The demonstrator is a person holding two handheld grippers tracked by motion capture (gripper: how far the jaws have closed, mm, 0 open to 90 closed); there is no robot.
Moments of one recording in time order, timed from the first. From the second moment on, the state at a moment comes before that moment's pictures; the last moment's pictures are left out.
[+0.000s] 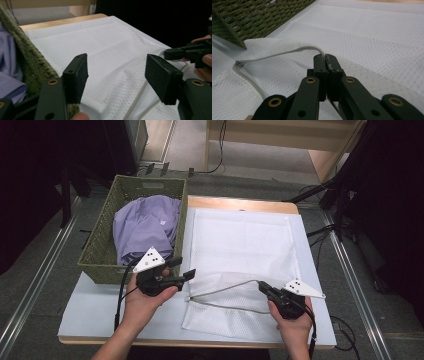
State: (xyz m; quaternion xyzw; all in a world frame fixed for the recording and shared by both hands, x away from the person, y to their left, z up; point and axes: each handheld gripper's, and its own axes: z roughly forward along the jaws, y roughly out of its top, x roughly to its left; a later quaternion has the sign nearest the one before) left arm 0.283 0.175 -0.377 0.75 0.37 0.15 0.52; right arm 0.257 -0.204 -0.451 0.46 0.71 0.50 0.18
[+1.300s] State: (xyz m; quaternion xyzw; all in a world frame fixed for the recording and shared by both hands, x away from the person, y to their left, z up) left arm 0.373 0.214 -0.344 0.73 0.44 0.17 0.50; right arm 0.258 -0.205 -0.452 0.46 0.72 0.50 0.18
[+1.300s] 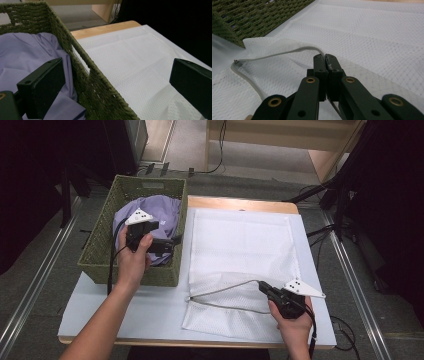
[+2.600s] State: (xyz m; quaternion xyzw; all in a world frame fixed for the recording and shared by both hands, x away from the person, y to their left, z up) left arm 0.480 0.305 -0.420 0.66 0.65 0.15 0.35; right arm 0.258 -0.203 -0.453 0.45 0.72 0.50 0.18
